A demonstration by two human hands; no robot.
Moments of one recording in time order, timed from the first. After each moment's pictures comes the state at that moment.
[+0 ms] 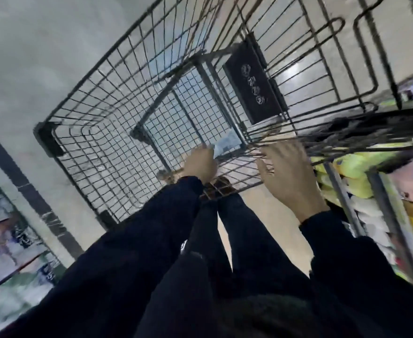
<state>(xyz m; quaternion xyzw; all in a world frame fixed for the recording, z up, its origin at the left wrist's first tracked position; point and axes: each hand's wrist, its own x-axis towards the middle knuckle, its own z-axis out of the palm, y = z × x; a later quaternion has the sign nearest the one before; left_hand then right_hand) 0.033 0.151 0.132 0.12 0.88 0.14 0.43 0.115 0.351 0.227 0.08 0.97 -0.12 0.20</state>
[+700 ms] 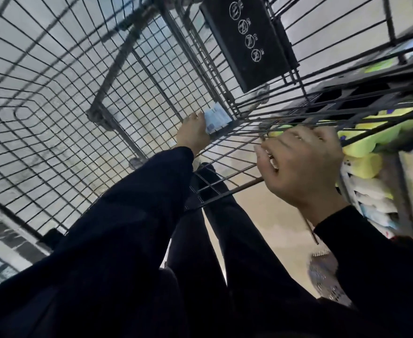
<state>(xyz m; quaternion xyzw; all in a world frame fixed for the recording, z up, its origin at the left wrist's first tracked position) 0.021 0.191 -0.047 0.15 0.88 0.19 0.42 0.125 0.352 0.184 0.00 1.00 0.03 0.00</state>
